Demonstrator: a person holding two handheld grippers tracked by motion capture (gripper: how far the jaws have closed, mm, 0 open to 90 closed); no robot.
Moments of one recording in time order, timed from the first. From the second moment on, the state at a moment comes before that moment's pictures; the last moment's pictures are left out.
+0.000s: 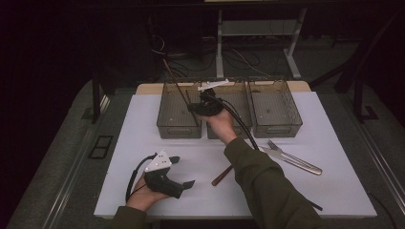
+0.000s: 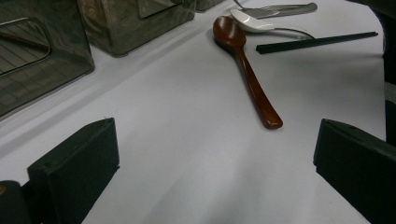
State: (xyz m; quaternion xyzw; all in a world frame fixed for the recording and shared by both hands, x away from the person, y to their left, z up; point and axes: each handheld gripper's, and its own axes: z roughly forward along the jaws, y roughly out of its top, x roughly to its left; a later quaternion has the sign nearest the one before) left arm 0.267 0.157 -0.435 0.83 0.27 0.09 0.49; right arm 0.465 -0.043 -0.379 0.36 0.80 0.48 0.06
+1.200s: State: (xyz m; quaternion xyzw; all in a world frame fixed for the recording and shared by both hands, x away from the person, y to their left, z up) left arm 0.267 0.156 -0.436 0.83 0.26 0.09 0.49; right arm 0.458 -0.037 -0.385 0.36 0.82 0.44 0.04
